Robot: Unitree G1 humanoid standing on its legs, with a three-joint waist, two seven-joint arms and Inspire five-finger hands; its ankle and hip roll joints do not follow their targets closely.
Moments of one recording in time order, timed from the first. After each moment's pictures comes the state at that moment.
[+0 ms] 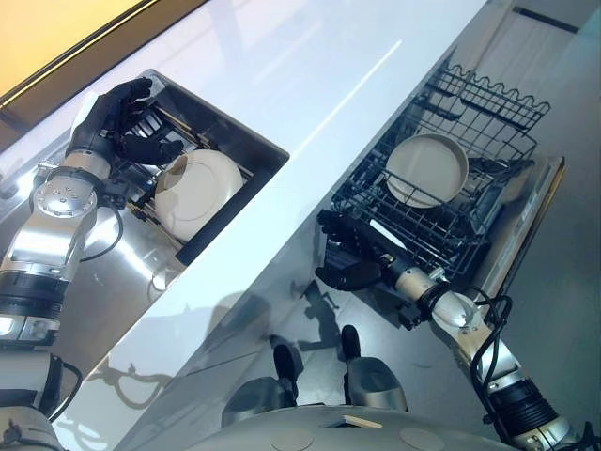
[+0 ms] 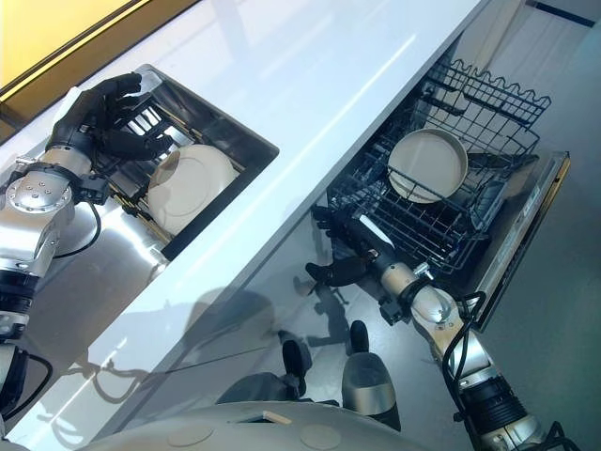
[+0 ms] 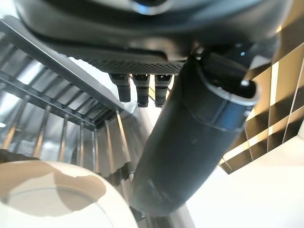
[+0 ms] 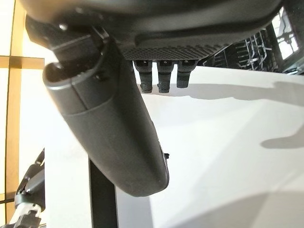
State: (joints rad) left arm -0.46 0.93 -0.09 0.25 -0.36 0.19 -0.01; right arm 0.04 -0.55 0.29 -0.12 0.21 0.05 0.25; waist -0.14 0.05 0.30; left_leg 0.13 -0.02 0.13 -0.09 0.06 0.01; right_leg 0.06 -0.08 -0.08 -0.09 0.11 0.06
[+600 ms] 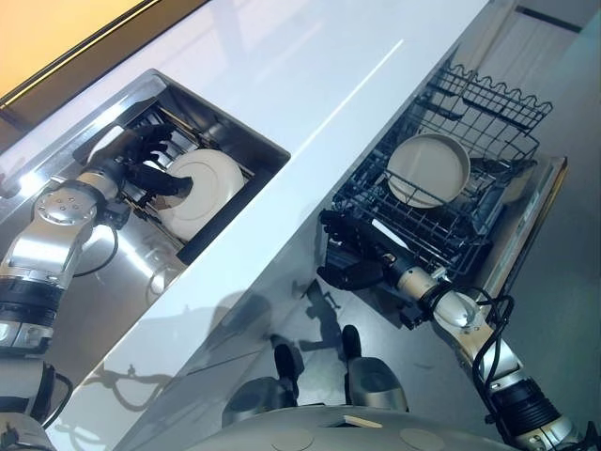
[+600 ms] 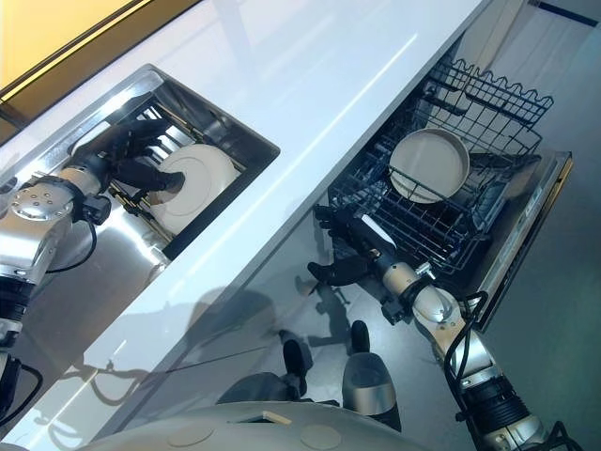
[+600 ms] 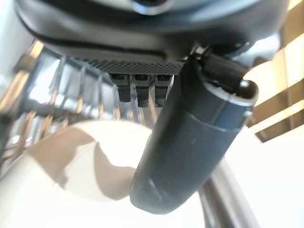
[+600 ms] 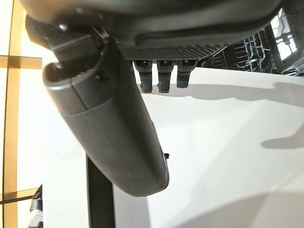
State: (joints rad) left arm -0.42 0.95 -0.14 0.25 -0.35 0.28 -0.19; right arm 0.04 -0.56 0.29 -0.12 0.22 0.05 0.24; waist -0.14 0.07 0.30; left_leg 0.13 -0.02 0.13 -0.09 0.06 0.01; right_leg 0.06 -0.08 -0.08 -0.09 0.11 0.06
